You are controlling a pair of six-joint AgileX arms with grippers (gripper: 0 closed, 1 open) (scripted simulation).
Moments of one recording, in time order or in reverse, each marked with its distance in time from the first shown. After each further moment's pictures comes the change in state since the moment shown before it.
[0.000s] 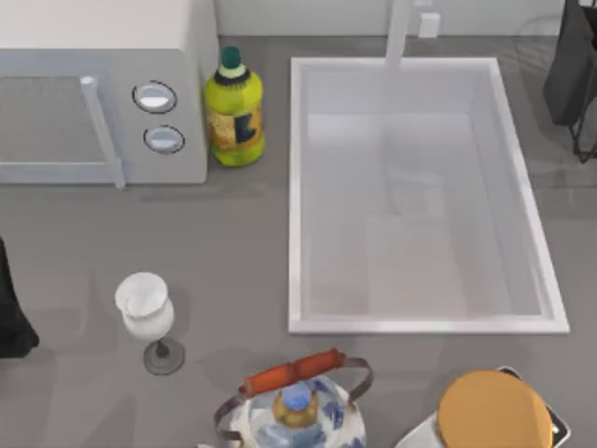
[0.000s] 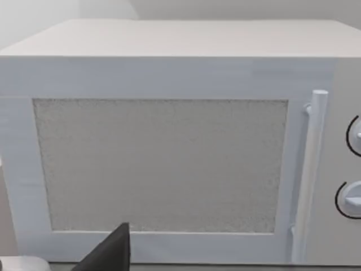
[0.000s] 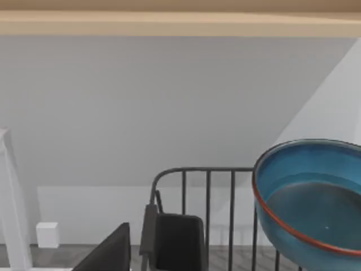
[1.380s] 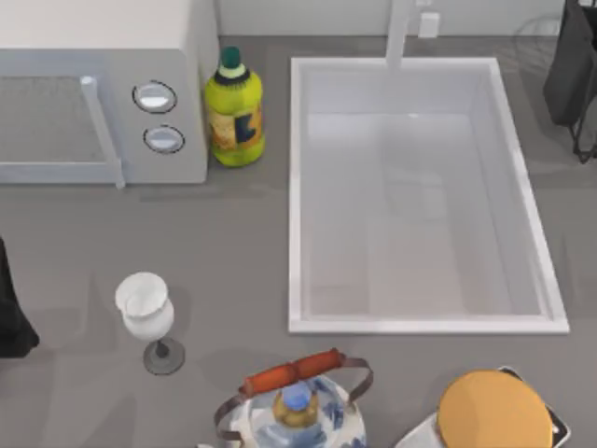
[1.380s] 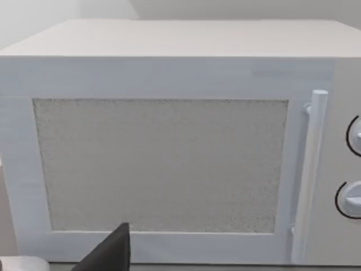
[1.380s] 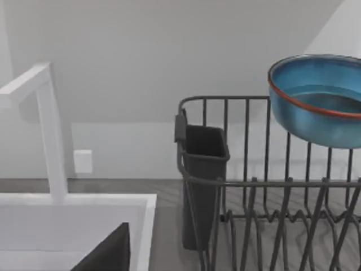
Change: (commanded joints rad) left arm 0.000 0.000 0.000 0.000 0.000 0.000; right arm 0.114 -0.675 -0.363 -0.305 0.105 -0.003
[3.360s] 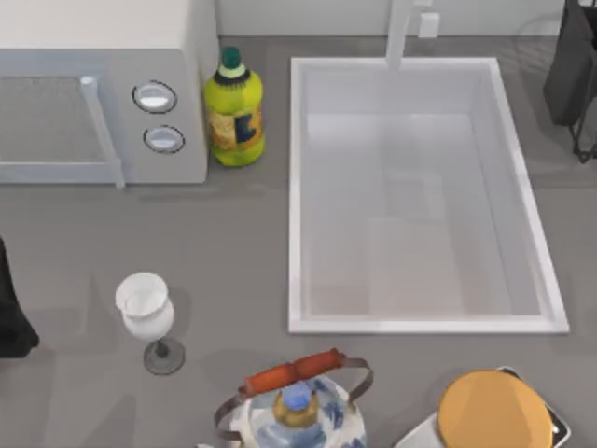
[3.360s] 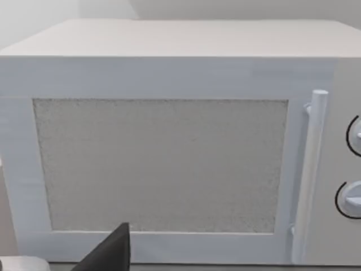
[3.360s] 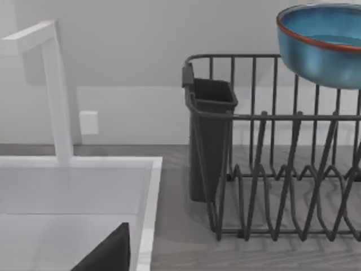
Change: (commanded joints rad) left arm 0.000 0.000 0.000 0.000 0.000 0.000; right arm 0.049 -0.294 -0.162 -0.137 0.047 -0.002
